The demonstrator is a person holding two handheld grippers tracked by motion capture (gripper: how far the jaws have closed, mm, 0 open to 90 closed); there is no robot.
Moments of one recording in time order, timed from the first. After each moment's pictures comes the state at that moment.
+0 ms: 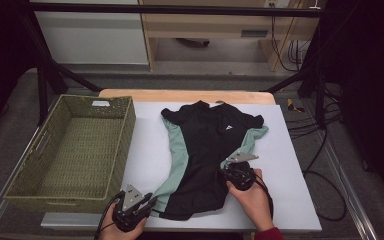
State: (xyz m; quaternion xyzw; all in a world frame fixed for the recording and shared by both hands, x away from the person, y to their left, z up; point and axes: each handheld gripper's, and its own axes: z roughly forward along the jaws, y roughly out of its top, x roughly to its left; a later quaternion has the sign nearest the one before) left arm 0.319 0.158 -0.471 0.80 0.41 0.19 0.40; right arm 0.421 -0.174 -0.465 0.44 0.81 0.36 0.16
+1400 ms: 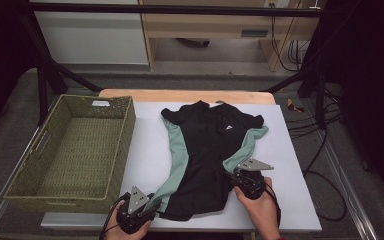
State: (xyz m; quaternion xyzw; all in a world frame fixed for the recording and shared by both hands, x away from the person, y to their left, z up) left arm 0.317 0.151 -0.476 0.81 0.40 0.20 0.39; right arm 0.390 -0.201 -0.458 0.46 0.77 0.40 0.19
